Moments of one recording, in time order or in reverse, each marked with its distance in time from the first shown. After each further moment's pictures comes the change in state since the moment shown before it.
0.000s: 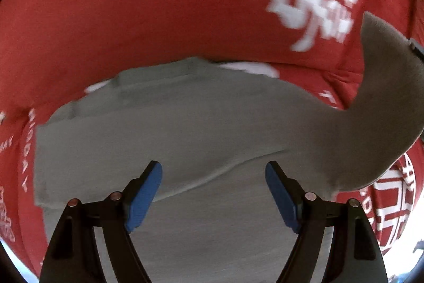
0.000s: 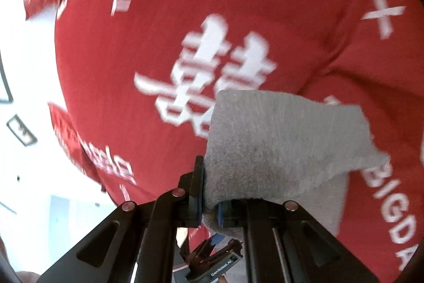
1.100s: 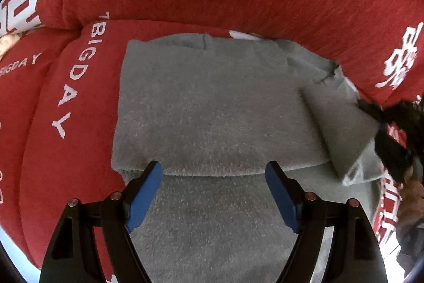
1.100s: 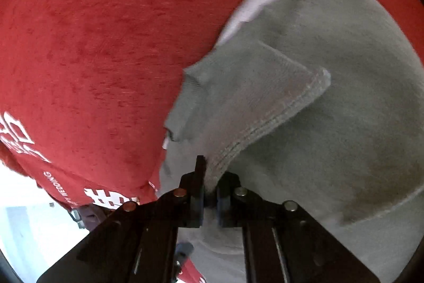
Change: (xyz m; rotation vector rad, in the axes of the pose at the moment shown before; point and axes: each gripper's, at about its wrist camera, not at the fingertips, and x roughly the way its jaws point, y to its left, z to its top) left arm 0.003 0.209 -0.056 -0.272 0.060 -0.081; right arm 0.193 -0.017 -0.132 0.088 0.165 -0.352
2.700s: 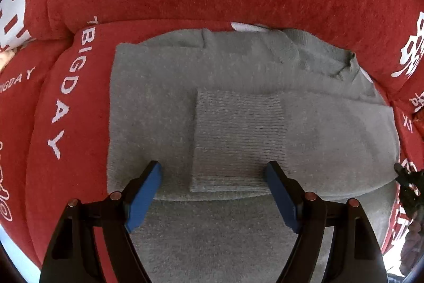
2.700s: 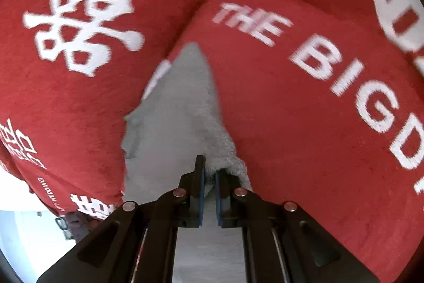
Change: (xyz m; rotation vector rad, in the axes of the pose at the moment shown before) left arm 0.026 0.005 0.013 0.062 0.031 0.088; right arm -0.102 -0.131 0.026 0.059 -0.090 -0.074
